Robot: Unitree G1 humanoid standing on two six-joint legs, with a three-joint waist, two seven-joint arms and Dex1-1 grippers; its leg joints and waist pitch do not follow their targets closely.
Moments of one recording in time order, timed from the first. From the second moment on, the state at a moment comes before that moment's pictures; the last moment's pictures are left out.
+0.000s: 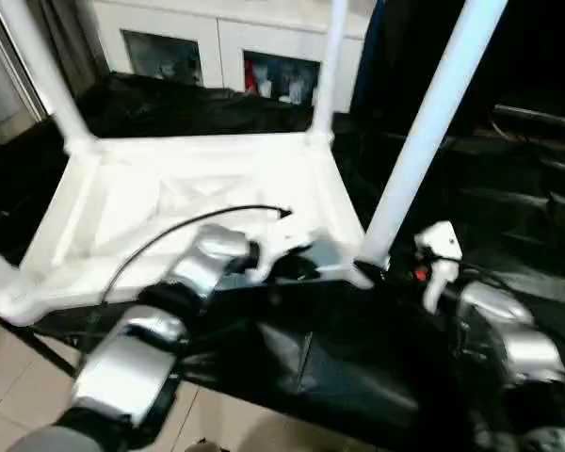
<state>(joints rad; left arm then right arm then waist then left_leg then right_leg) -0.81 0.16 -0.26 1.01 0.15 -0.14 -1.15 -0.28 -0.37 -0.01 0.40 0.25 0.15 0.94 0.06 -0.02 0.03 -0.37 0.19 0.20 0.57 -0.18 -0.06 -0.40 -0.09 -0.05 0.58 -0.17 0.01</state>
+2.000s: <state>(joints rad) -0.83 0.16 -0.27 1.01 0.16 -0.08 -1.19 -0.31 -0.35 0.00 0.43 0.21 0.07 0.93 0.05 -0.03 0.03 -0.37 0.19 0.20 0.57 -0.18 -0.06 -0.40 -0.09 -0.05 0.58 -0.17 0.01</state>
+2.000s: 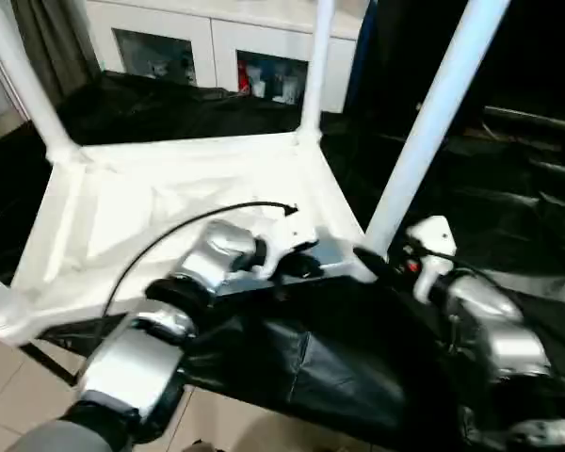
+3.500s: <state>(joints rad) -0.85 0.06 -0.27 1.09 0.18 -0.06 -0.92 -0.41 -0.14 -0.05 0.57 0.08 0.04 0.44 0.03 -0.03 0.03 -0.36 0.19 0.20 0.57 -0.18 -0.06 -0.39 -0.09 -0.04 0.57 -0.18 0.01</state>
